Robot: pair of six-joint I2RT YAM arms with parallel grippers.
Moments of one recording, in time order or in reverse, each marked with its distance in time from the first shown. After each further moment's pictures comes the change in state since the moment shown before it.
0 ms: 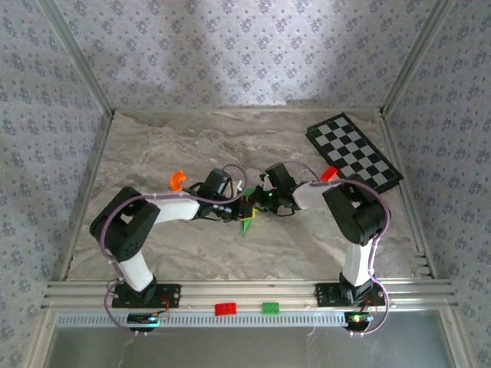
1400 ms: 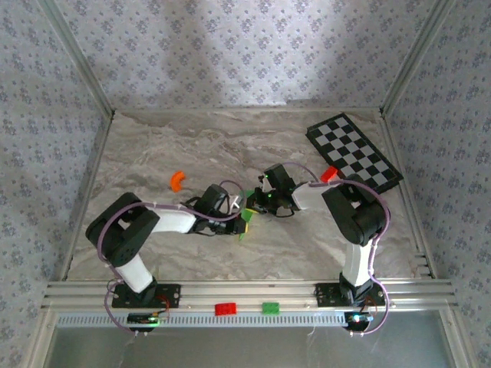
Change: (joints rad) left arm -0.058 -0.072 -0.187 0.039 -0.121 0.114; right arm 0.006 0.000 0.000 -0.014 -0.020 0.000
